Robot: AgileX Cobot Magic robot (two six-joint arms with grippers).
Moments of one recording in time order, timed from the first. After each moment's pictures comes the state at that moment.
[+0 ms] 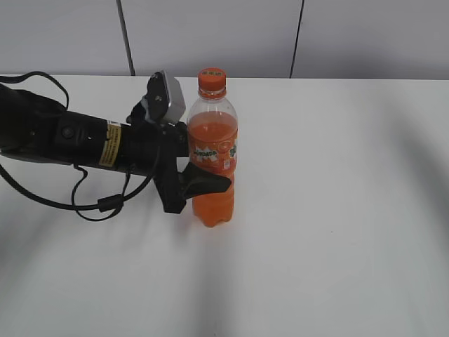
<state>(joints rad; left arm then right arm) -0.35 1.99 -0.98 1.41 -0.82 -0.73 0.01 1.56 -1.65 0.10 1.22 -0.09</state>
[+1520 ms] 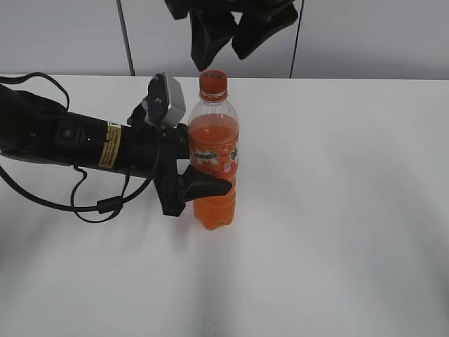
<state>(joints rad) -0.35 1.99 -0.98 1.43 -0.84 -0.73 0.72 1.85 -1.88 0.05 1.22 0.05</state>
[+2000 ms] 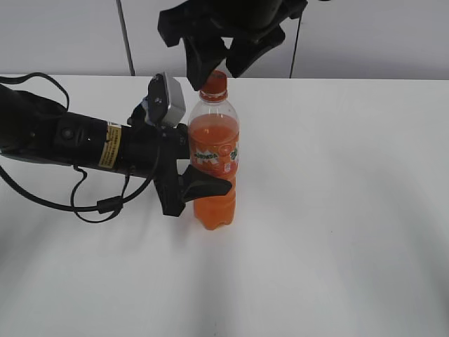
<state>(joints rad) -0.35 1.99 -0.98 1.43 -0.84 -0.73 0.73 1.90 -1.88 0.05 1.22 0.05</state>
